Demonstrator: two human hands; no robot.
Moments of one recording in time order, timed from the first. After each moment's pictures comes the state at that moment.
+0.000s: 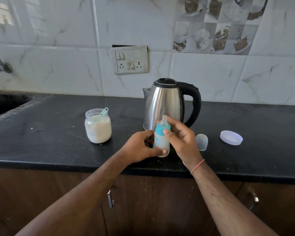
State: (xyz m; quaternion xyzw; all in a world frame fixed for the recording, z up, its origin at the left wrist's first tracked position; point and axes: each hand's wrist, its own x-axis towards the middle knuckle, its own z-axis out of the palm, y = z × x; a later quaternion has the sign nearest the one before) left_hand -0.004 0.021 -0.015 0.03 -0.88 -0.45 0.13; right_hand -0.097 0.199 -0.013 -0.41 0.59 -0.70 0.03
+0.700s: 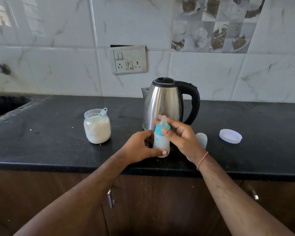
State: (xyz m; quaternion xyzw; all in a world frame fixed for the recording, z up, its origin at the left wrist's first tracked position) left_hand -0.006 0.021 -0.015 0.03 -0.89 -0.43 0.13; right_hand -0.104 0.208 0.003 -0.45 0.62 -0.63 0.11
